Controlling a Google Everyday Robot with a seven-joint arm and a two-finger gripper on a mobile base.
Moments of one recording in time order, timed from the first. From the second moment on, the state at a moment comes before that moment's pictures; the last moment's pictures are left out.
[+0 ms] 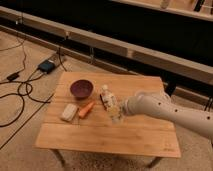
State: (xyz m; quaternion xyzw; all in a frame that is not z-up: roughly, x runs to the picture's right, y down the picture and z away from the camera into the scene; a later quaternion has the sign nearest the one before) arm 0.055 0.120 0.752 -0.23 -0.23 0.53 0.79
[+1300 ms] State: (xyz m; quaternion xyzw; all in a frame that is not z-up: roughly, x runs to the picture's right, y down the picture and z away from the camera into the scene) arm 0.070 0.102 0.757 -0.07 -0.33 0.48 0.81
